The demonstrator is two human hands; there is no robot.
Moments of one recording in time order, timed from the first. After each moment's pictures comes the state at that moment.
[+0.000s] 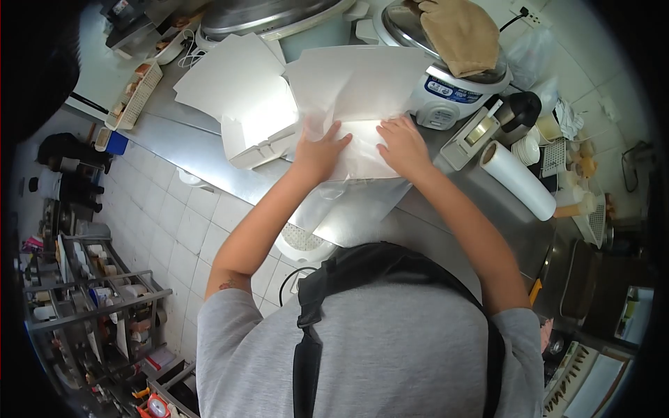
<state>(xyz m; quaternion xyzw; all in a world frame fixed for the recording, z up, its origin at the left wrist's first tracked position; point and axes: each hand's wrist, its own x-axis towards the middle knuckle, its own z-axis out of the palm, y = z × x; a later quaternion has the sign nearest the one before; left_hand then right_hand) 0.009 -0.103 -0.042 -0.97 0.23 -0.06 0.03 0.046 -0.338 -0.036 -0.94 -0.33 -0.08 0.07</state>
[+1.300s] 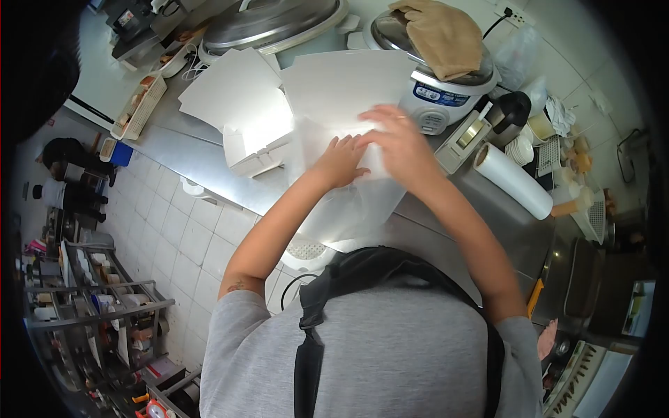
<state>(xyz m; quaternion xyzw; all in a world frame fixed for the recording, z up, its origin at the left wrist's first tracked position) 0.011 -0.152 -0.028 -0.96 0.28 0.07 -0.08 -0.008 -0.333 0.074 -0.82 -0.42 -0.25 0.30</state>
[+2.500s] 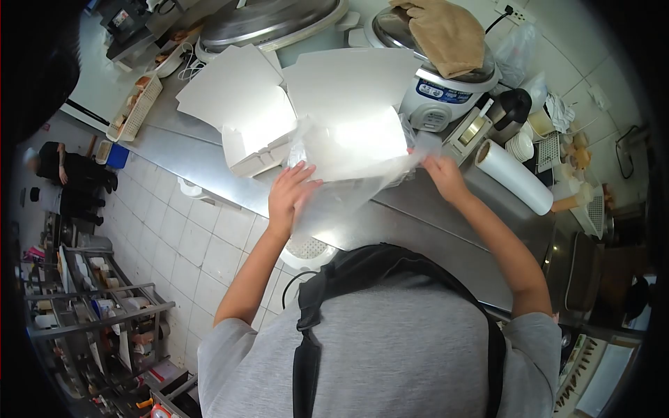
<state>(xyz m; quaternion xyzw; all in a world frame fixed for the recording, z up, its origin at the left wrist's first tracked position) -0.083 -0.059 -0.046 -0.88 0.24 -0.28 -0.29 -0.013 -0.420 -0.008 -0.84 -0.21 0.06 0.49</state>
